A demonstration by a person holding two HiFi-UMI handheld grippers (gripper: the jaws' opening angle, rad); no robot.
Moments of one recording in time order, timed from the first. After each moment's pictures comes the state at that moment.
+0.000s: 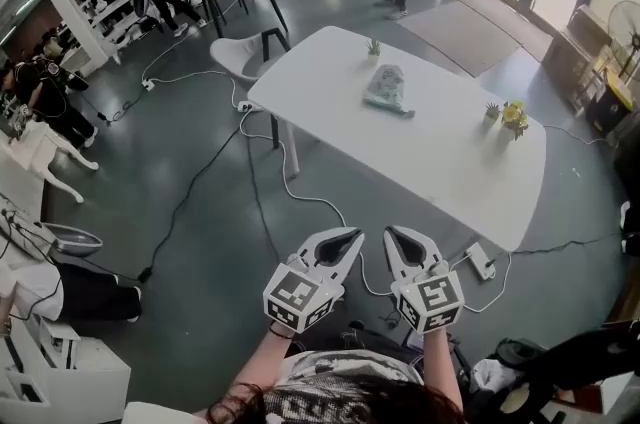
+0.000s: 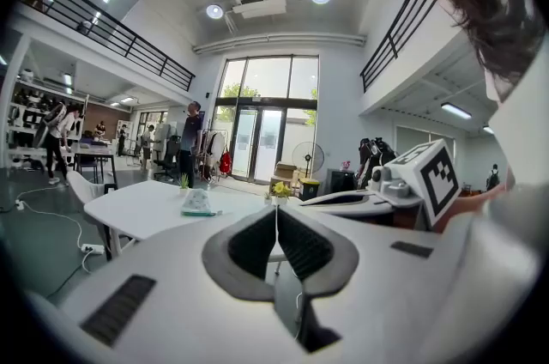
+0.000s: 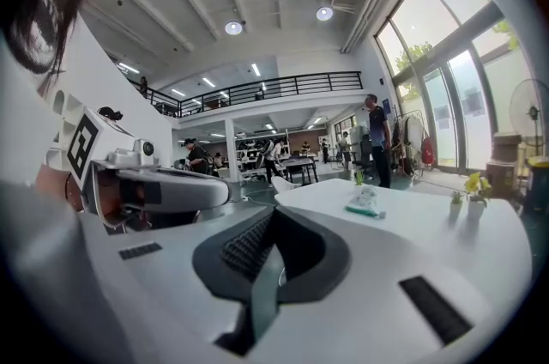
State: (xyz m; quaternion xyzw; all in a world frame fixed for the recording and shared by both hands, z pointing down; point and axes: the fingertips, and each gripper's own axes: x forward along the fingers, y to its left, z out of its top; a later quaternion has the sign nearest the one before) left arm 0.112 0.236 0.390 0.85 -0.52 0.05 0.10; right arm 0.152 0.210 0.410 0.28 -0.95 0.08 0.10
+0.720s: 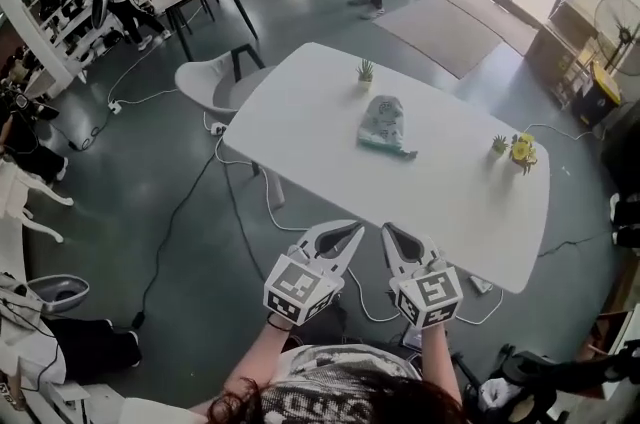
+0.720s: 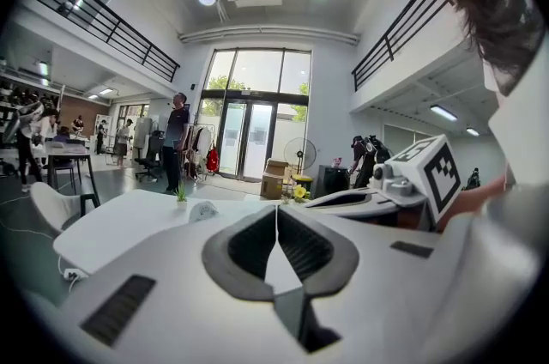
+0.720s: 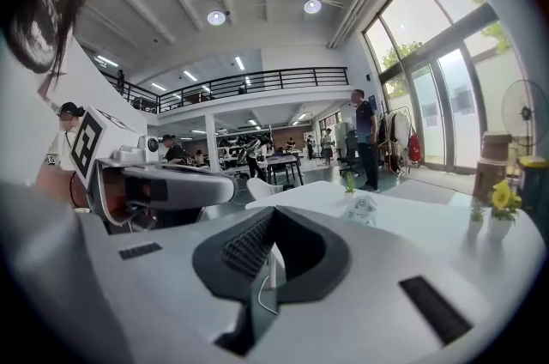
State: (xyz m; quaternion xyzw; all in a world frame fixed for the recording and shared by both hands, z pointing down) left arm 0.016 0.049 0.401 0.88 -0.47 0.06 0.09; right arm 0.057 0.034 0.423 0.33 -0.93 0.10 0.11
